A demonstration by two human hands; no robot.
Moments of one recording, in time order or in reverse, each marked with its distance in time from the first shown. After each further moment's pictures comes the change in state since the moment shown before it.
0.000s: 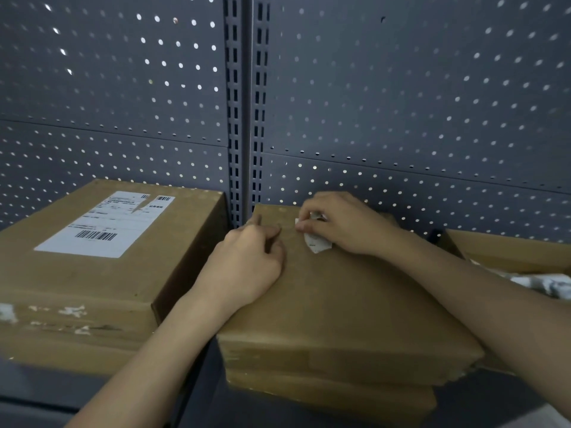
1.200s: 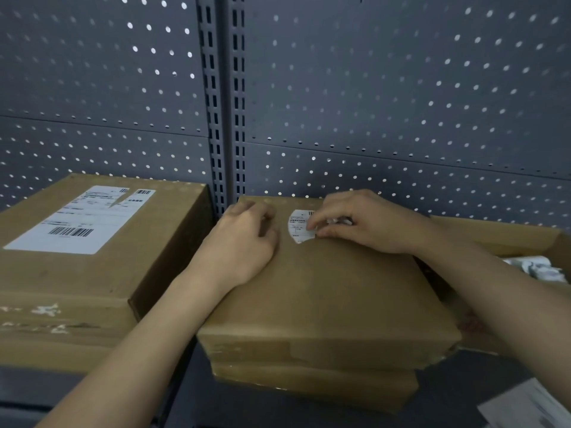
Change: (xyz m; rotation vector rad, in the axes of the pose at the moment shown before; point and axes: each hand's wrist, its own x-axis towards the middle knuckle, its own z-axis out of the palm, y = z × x) left_hand 0.022 0.002 0.012 0.044 0.038 0.112; right_hand -0.044 0.018 -0.032 0.082 -0.135 -0.132
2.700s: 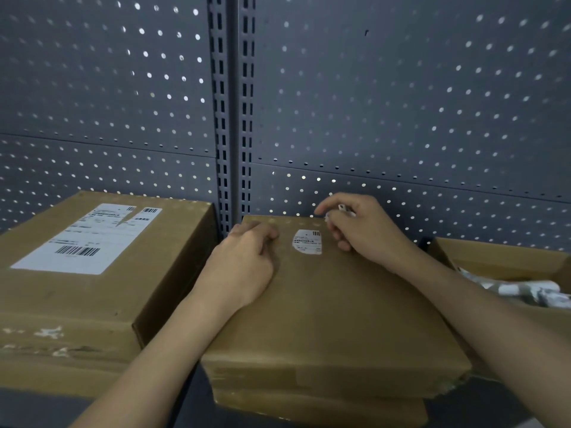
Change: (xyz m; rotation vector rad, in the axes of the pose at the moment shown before) left_hand 0.001 -0.004 0.002 -0.052 0.029 -0.036; right_hand 0.023 -0.005 0.016 0.661 0.422 0.399
